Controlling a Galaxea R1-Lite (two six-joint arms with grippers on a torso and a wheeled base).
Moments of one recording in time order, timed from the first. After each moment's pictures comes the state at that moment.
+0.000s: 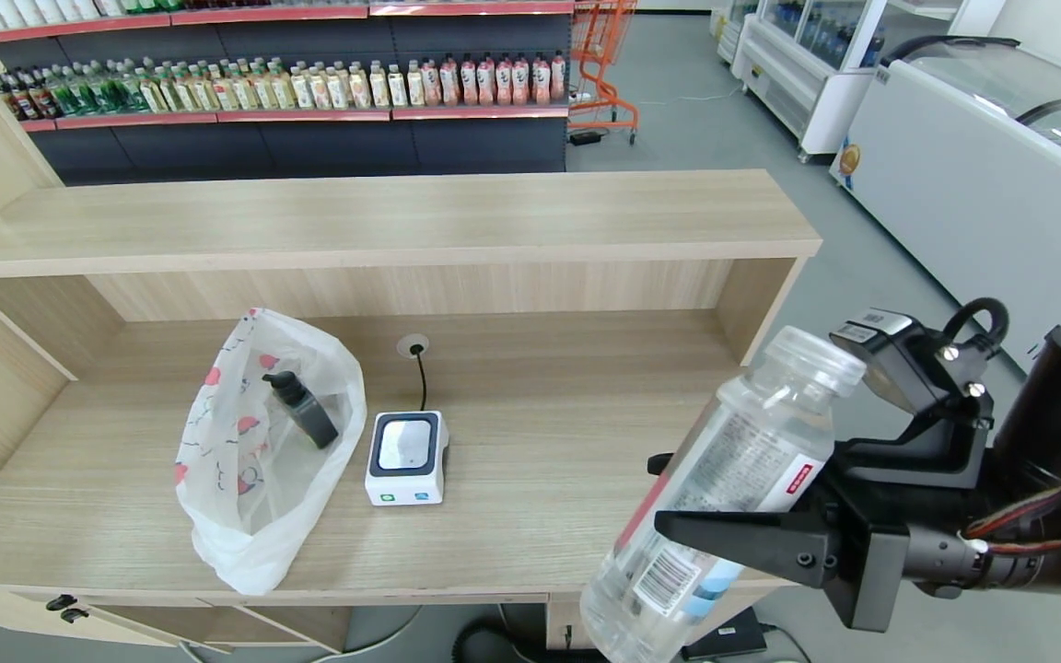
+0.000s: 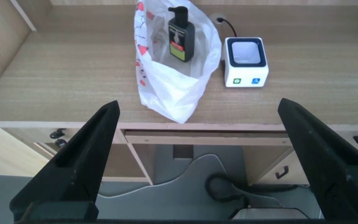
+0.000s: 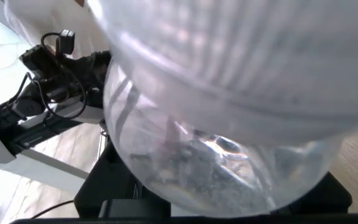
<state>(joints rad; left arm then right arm) 0.00 0.00 0.00 0.00 0.02 0.00 0.62 1.51 -0.47 -1.04 0.78 0.25</state>
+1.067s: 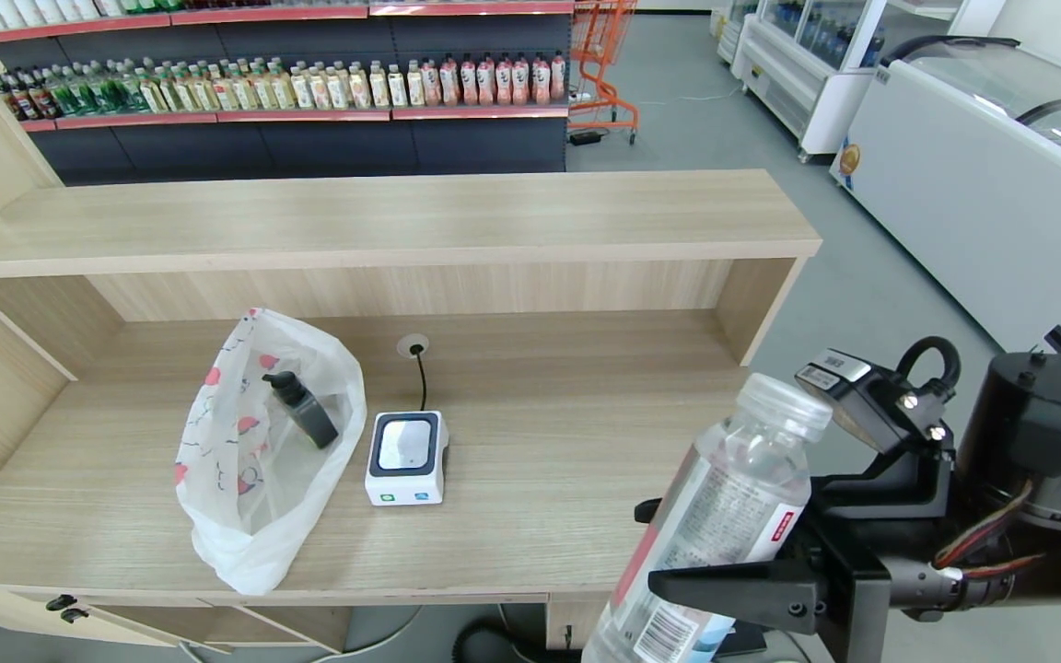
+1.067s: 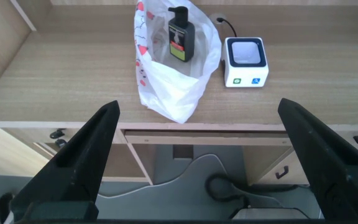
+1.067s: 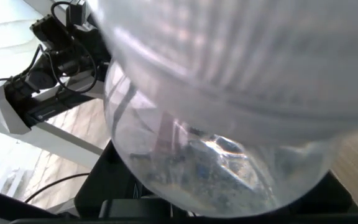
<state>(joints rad) 0.00 0.00 0.00 0.00 0.02 0.00 0.62 1.56 -0.45 -1.03 0.88 0.21</state>
